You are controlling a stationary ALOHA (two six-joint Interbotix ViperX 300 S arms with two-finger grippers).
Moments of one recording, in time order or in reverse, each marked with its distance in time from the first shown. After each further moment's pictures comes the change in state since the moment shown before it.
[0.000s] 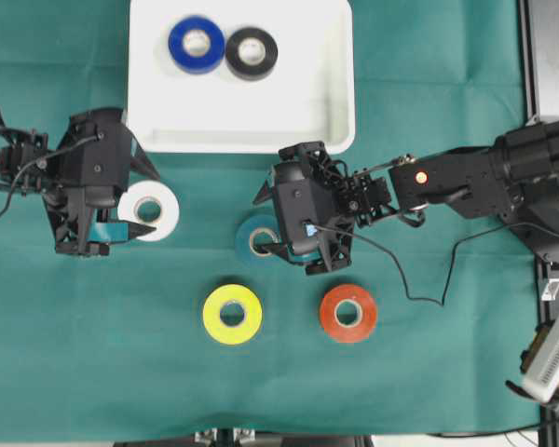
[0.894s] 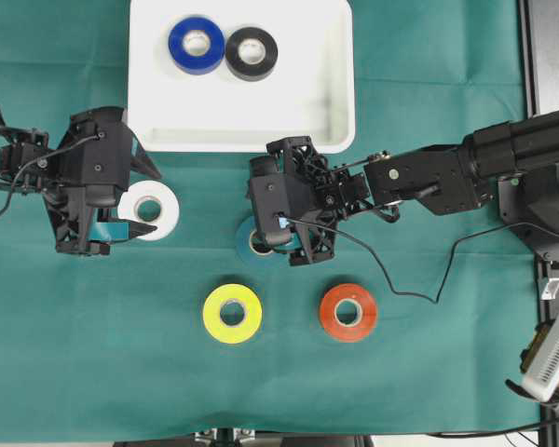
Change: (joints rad) left arm 0.000 0.000 -0.002 -0.002 0.002 0.002; right arm -0.018 0.092 -0.063 0.000 0.044 0.000
